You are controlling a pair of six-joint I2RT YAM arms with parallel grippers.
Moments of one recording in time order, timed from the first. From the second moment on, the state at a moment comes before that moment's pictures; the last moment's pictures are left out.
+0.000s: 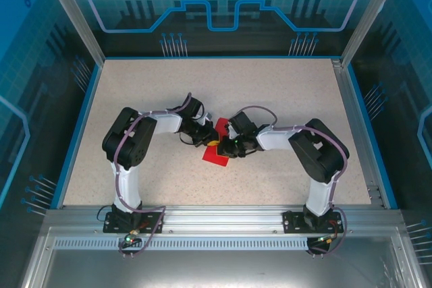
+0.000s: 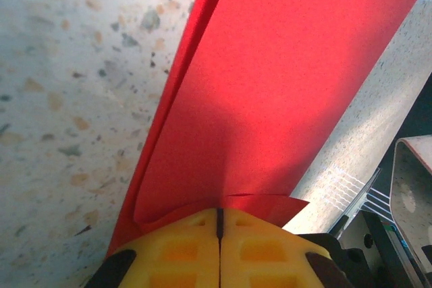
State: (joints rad) left arm -0.40 2.00 1.10 -0.26 0.72 -0.77; right arm 0.67 1.85 0.93 -0.12 -0.45 0.78
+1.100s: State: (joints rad) left arm -0.40 2.00 1.10 -0.26 0.72 -0.77; right arm 0.71 1.63 0.67 -0.07 -0.44 0.83
